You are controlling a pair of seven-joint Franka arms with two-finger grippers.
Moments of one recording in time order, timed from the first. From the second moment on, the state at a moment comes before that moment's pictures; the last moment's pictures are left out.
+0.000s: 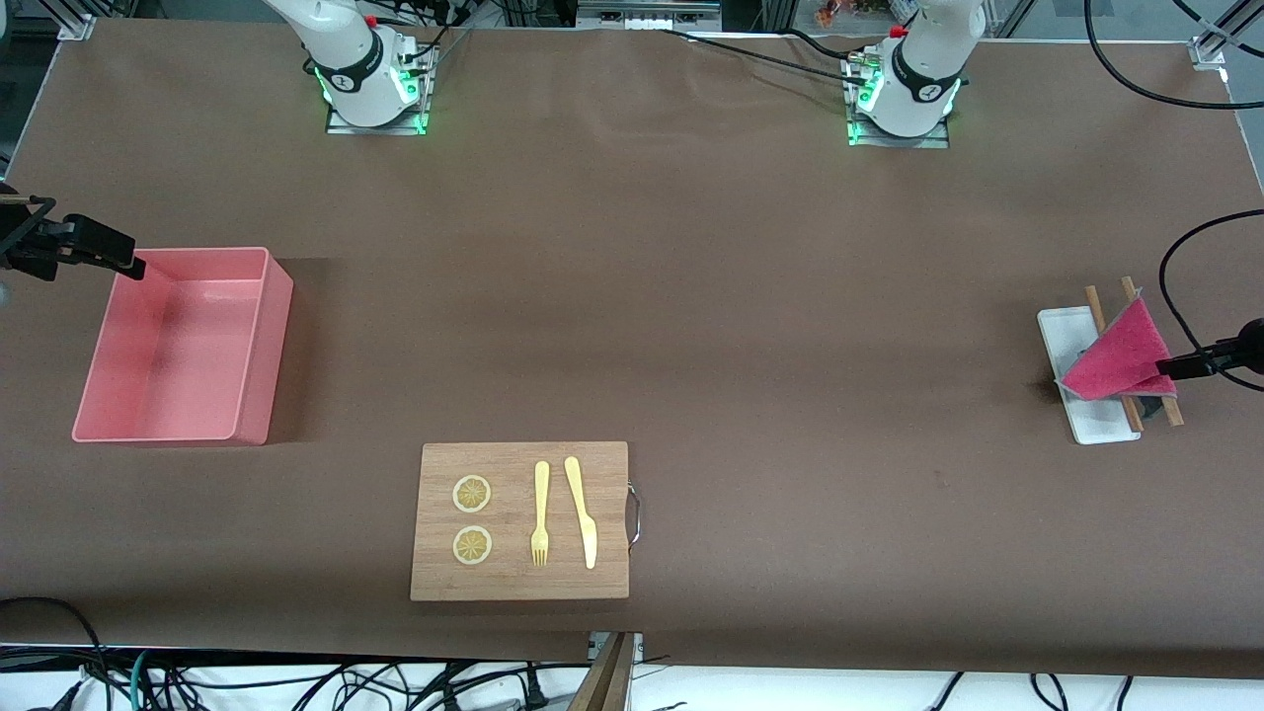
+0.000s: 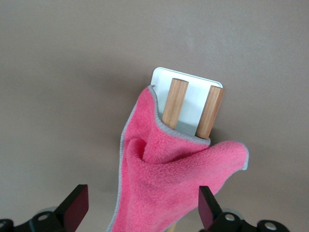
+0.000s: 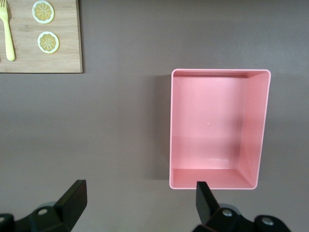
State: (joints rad) left arm 0.47 0.52 -0.06 -1.56 0.13 1.87 0.00; right arm 0.00 0.16 -0.06 -1.41 0.01 1.51 -0.07
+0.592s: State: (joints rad) left arm 0.50 0.55 -0.06 -1.55 0.08 1.88 0.11; right arm 0.00 0.16 -0.06 -1.41 0.01 1.51 -0.07
